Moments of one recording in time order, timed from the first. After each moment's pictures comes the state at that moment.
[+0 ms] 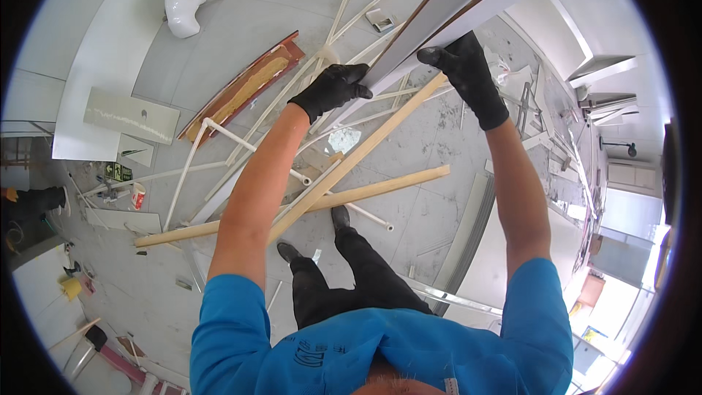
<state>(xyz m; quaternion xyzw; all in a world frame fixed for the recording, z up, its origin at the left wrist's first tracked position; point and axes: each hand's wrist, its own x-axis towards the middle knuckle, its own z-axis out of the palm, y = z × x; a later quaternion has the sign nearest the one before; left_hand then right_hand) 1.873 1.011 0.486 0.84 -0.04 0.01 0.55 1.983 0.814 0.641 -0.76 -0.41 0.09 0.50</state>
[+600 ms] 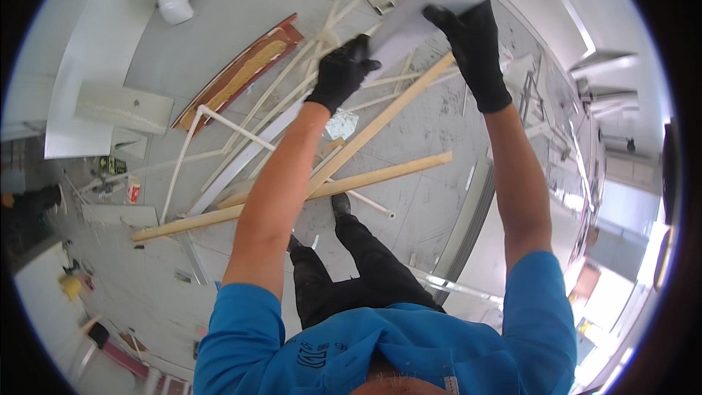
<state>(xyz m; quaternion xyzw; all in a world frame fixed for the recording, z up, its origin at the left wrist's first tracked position) 1.880 0.998 0.447 0.88 0.07 0.26 0.39 1.978 0.853 0.635 -0.80 -0.35 -0.01 0.49</state>
